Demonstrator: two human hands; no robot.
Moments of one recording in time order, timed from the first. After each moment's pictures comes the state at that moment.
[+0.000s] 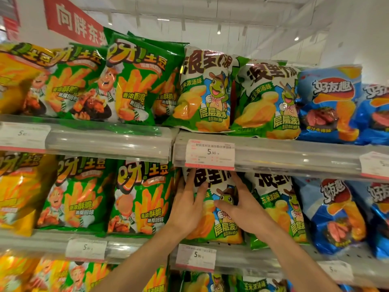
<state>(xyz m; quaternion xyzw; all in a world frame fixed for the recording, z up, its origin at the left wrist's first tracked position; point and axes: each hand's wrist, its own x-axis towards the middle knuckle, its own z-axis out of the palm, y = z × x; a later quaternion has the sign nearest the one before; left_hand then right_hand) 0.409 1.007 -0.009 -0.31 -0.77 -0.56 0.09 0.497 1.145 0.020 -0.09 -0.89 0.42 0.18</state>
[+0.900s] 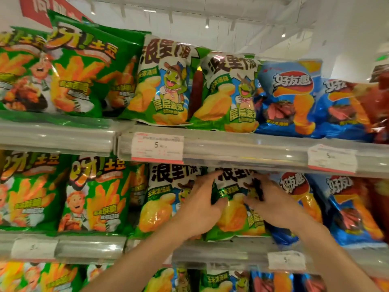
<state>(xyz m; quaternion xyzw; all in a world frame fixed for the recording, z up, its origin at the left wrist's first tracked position) 0.476 1.079 0.019 -0.42 -0.78 -0.47 -0.01 0.569 1.261 0.044 -0.19 -0.94 0.20 0.17</state>
